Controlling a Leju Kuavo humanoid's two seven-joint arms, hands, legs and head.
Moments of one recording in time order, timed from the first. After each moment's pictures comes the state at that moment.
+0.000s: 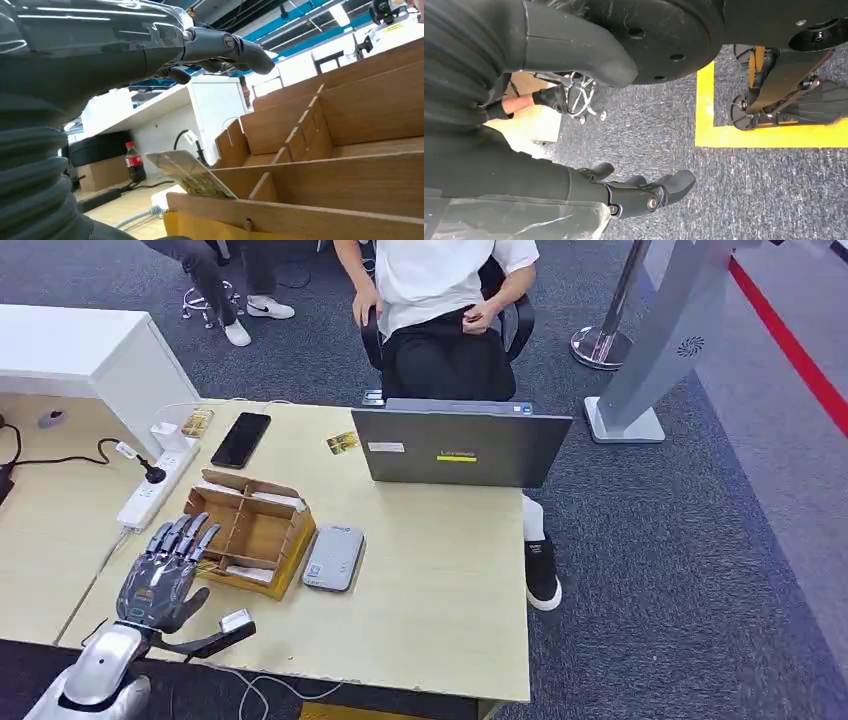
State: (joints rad) left arm 0.01 0.43 -0.06 -1.22 -1.25 0.46 -0.11; right arm -0.03 0.10 -0.10 -0.17 0.01 -0.11 0.08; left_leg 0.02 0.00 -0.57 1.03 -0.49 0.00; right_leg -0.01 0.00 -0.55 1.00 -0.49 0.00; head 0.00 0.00
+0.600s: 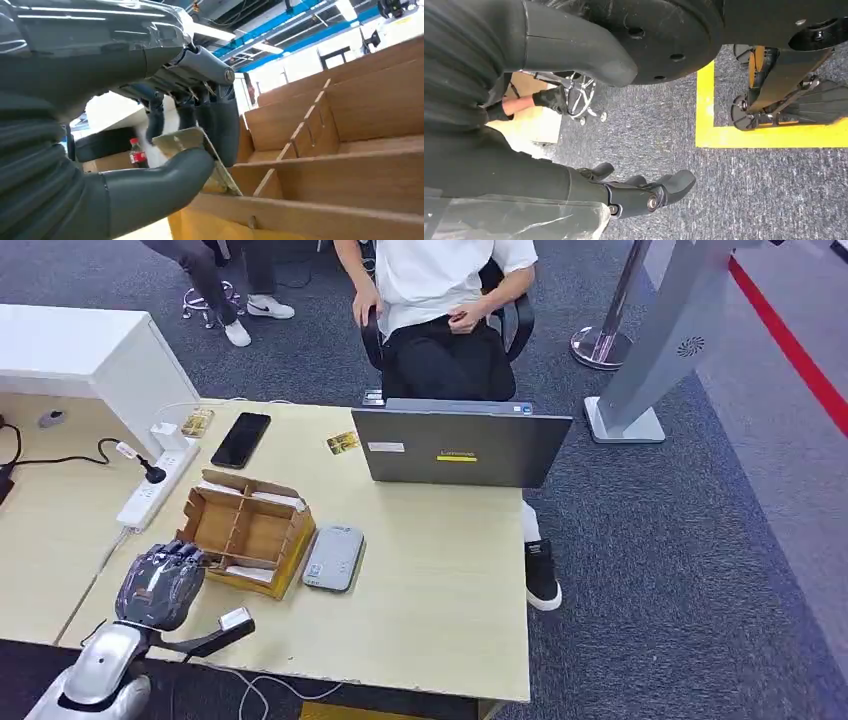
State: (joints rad) left arm 0.01 0.42 -0.05 -1.22 -1.25 0.46 -0.10; right arm -0.03 0.10 -0.10 -0.17 0.01 -0.12 0.09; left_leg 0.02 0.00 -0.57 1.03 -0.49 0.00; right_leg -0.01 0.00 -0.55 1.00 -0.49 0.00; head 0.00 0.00
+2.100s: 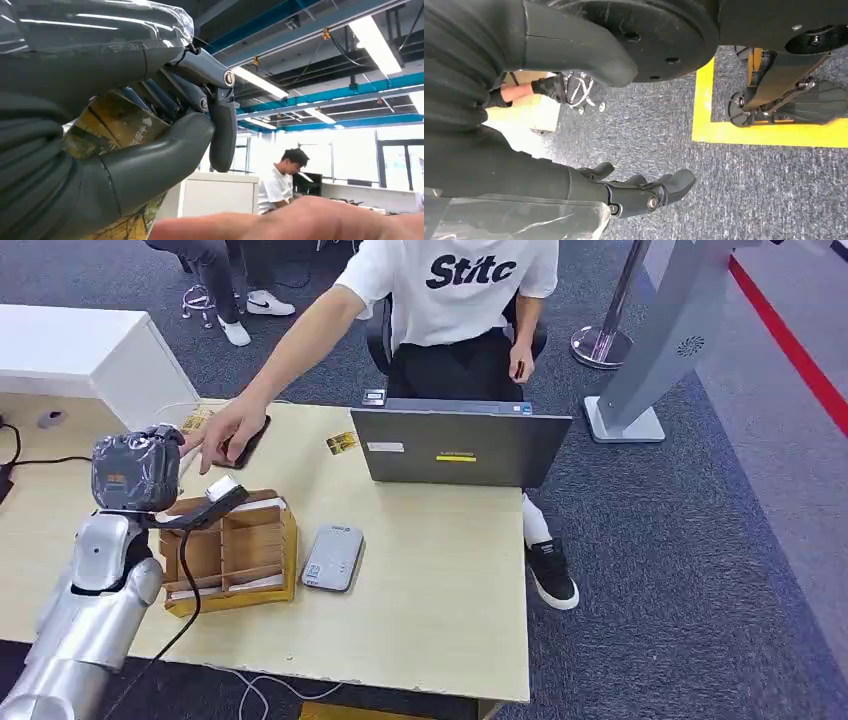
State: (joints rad) left arm -0.40 0.34 -0.01 -1.13 -1.22 0.48 -0.05; right arm -0.04 0.10 -0.11 -0.17 0.07 -0.10 0.08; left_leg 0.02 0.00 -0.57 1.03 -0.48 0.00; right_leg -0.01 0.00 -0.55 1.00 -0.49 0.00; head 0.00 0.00
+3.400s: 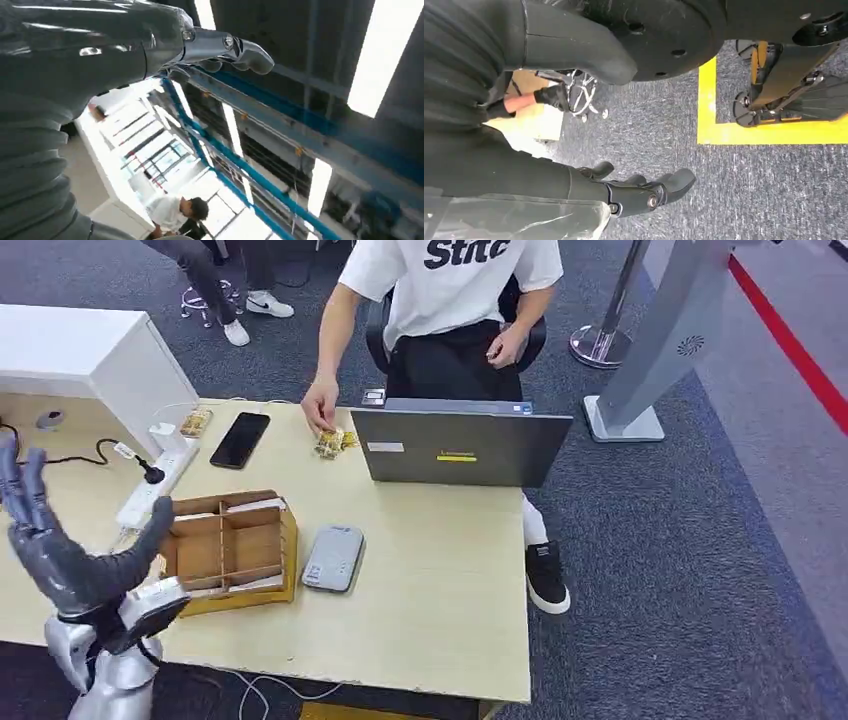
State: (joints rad) left arm 0.01 0.00 0.24 -1.78 -0.56 0.69 -0.69; right arm -0.03 0.10 -0.13 -0.17 0.05 -0.14 0.09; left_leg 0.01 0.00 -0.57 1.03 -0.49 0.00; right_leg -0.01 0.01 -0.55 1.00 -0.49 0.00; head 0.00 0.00
